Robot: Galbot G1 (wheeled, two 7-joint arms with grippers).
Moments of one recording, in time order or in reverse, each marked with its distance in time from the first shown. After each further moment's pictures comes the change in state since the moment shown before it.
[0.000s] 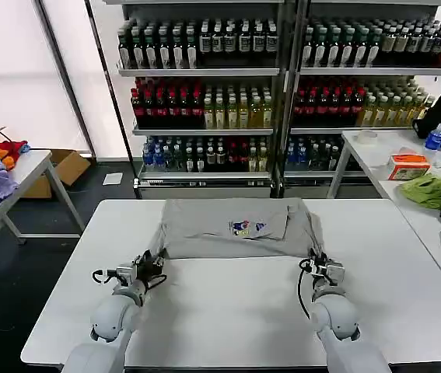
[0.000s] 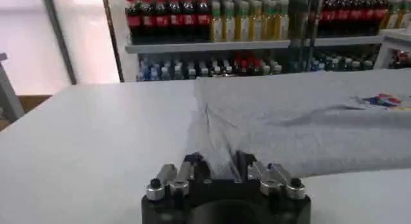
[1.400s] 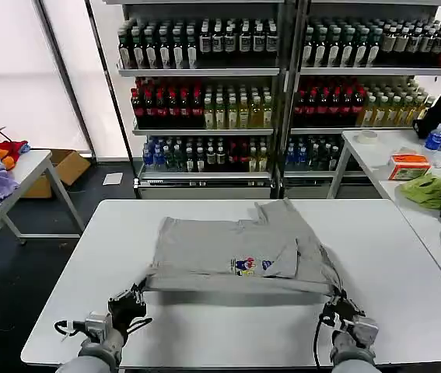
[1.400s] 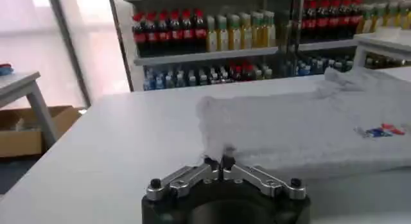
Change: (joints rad) left arm 0.464 0.052 -0.091 -0.513 0.022 0.000 -0.053; right arm -0.503 -0.003 0.083 0.493 0.002 0.063 0.149
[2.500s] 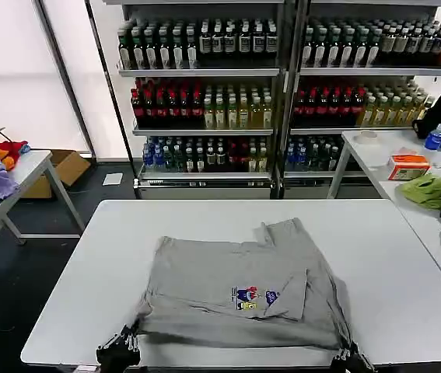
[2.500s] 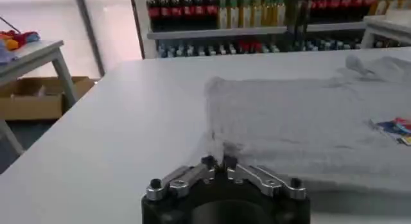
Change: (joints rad) left arm 0.302 -0.050 -0.014 -0.161 0.025 -0.053 -0.075; right arm -0.282 0.020 -0.009 0.150 -0.004 0.030 0.058
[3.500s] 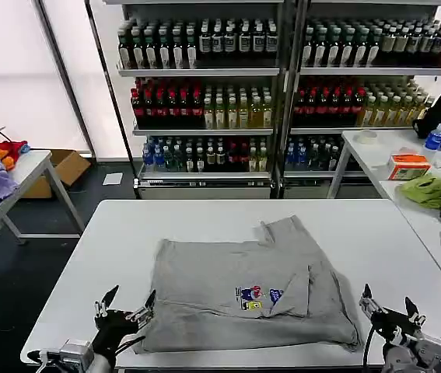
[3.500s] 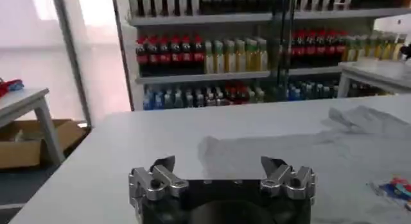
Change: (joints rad) left arm -0.129 0.088 -0.027 -0.010 -0.079 -0.029 0.044; right arm 0.187 -0.059 0.241 0.006 0.123 -0.079 -0.113
